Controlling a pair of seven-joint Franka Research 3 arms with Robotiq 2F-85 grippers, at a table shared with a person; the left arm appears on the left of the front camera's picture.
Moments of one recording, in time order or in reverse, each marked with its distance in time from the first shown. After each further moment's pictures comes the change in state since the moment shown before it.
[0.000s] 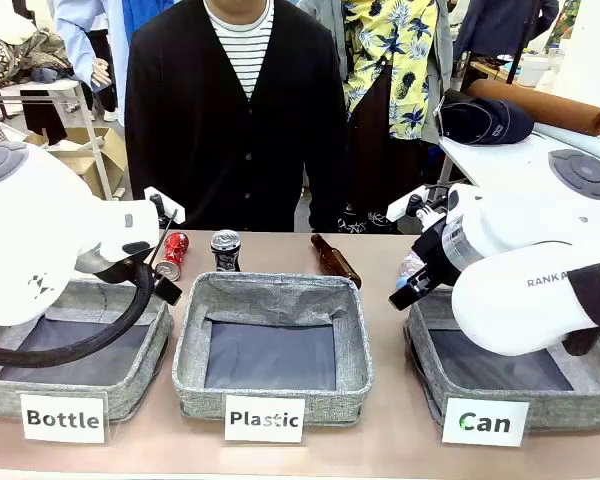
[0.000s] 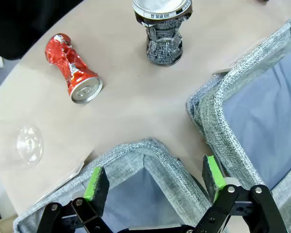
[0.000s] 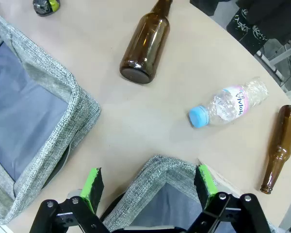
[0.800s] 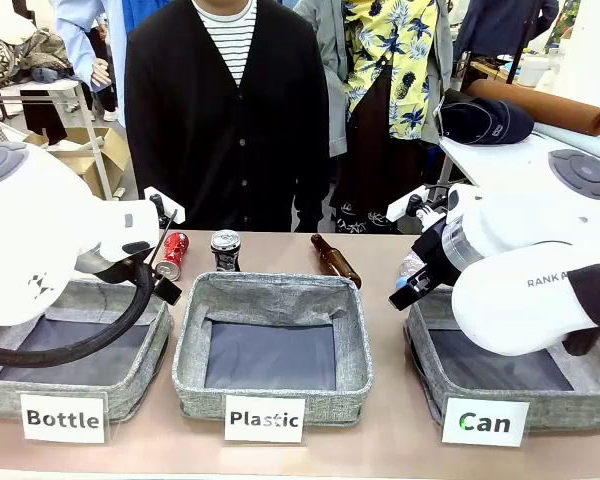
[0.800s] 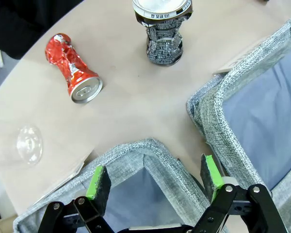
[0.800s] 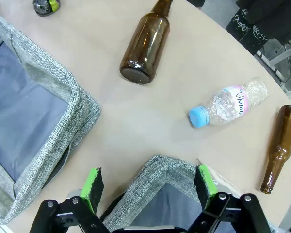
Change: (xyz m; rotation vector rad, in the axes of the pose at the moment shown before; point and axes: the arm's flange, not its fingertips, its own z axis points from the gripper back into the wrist) left arm 0.000 0.000 0.000 0.000 0.000 0.001; right arm 0.000 0.000 0.000 0.000 0.000 0.000
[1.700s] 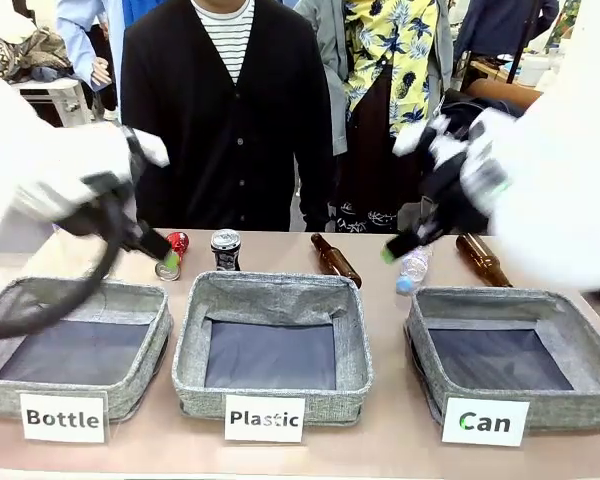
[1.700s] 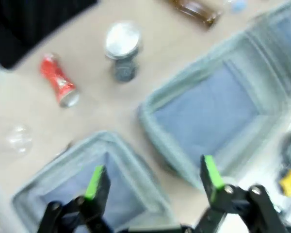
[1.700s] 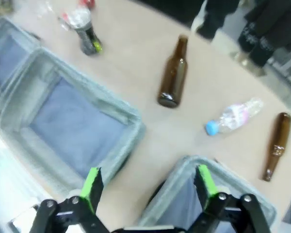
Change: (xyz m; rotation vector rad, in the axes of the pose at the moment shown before) left arm 0.024 -0.008 0.145 -0.244 -0.090 0.085; right arm 0.044 0.022 0.146 0.134 -0.105 -0.124
